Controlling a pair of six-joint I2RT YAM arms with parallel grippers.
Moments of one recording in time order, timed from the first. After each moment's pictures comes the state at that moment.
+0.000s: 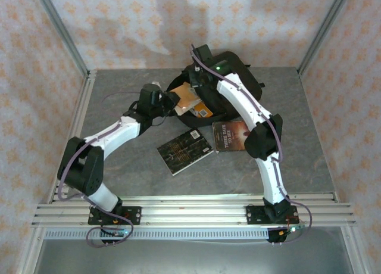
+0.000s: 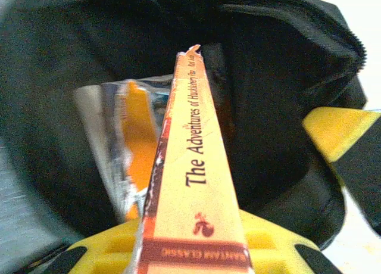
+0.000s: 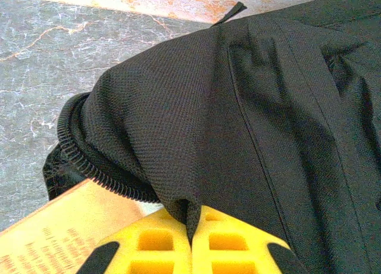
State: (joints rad) left arm -0.37 1.62 1.08 0.09 0.18 -1.16; right arm 0.56 2.20 2.34 -0.96 0.15 0.27
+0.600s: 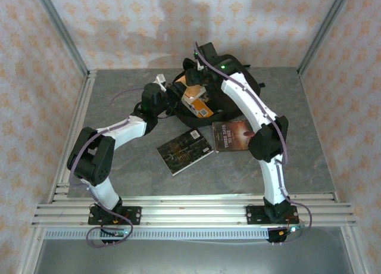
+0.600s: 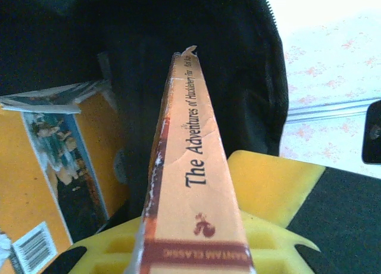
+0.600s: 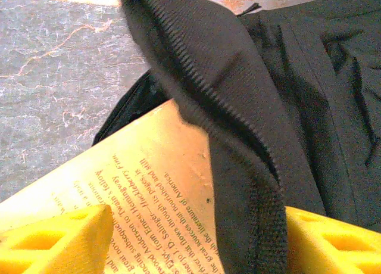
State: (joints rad) left arm -0.37 1.72 1.06 0.52 0.26 -1.30; right arm 0.55 2.14 2.30 -0.98 0.08 0.29
